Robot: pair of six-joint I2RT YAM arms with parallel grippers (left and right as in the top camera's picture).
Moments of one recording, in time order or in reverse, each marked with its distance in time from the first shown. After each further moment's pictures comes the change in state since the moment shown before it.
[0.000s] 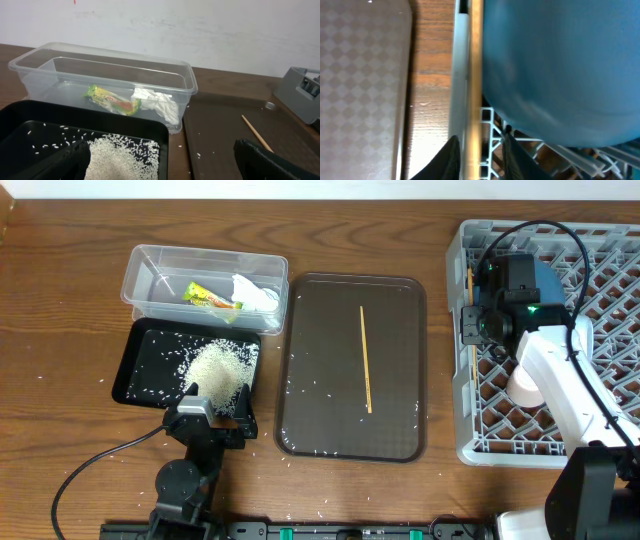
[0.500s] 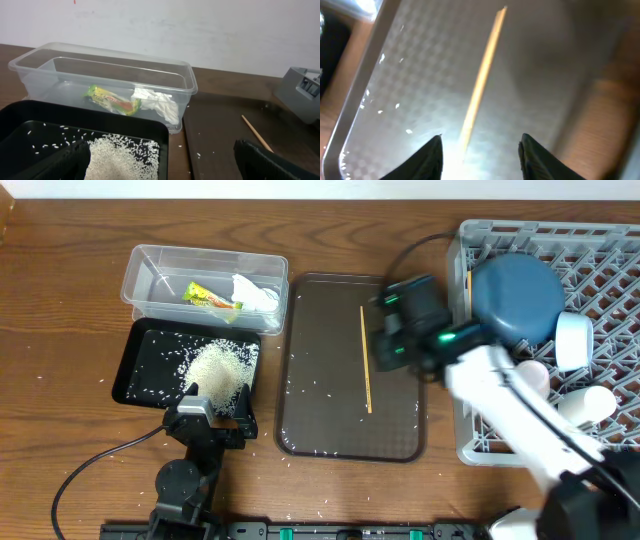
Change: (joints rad) left arm 0.000 0.000 0.000 0.000 0.000 0.000; right arm 0.444 -0.012 0.001 0.013 -0.114 0.189
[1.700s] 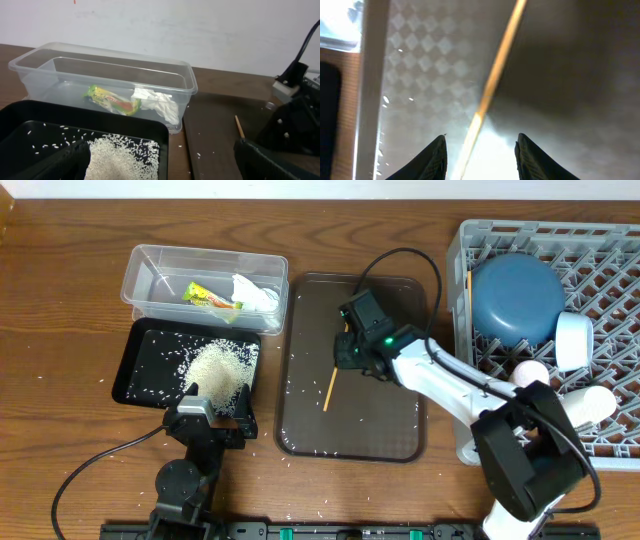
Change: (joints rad) left arm 0.000 0.000 0.000 0.000 0.000 0.000; right arm 0.095 0.272 0.000 0.286 -0.024 0.373
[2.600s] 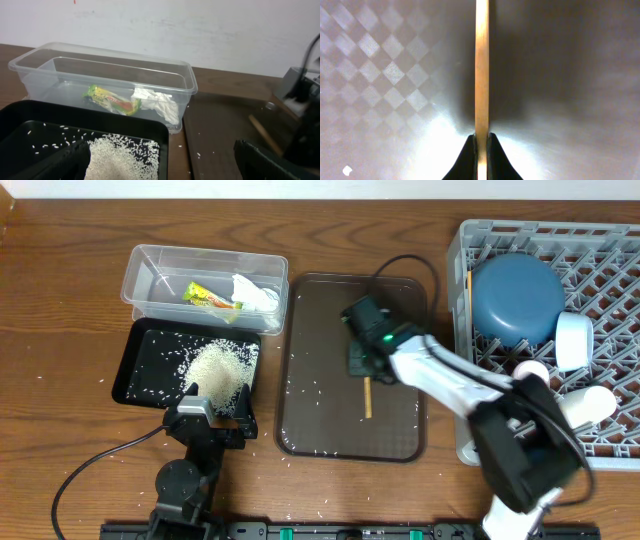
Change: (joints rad) left arm 0.000 0.000 0.000 0.000 0.000 0.000; right arm -0.046 0.000 0.007 -0.179 0.110 -0.021
